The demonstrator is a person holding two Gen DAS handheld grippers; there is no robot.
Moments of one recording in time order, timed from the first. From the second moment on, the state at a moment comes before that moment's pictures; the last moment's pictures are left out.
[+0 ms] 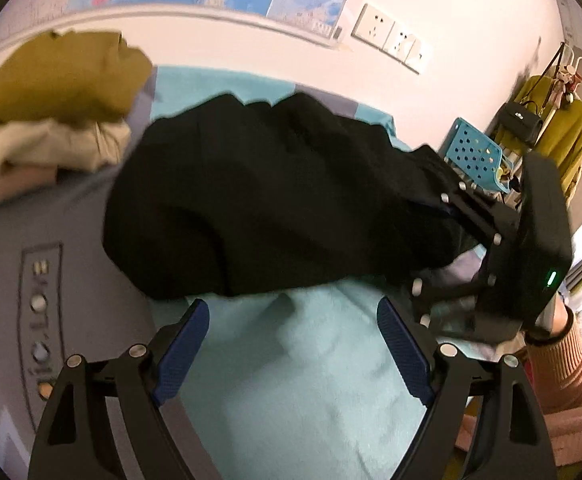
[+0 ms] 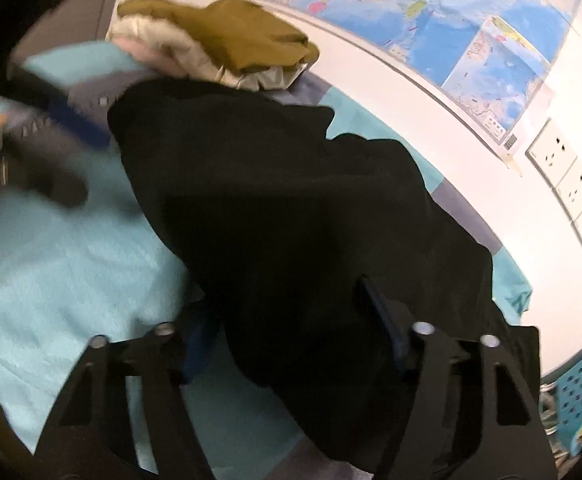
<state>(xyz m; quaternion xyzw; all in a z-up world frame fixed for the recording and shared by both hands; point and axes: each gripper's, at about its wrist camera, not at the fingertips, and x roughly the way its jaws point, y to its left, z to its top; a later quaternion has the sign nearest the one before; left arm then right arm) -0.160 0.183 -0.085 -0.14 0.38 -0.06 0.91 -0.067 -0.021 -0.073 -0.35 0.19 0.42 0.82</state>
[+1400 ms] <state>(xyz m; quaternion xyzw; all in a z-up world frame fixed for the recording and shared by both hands) -0.054 0.197 -0.088 -0.31 0.37 -0.03 0.88 -0.005 -0.188 -0.050 0.12 0.39 0.48 0.77</state>
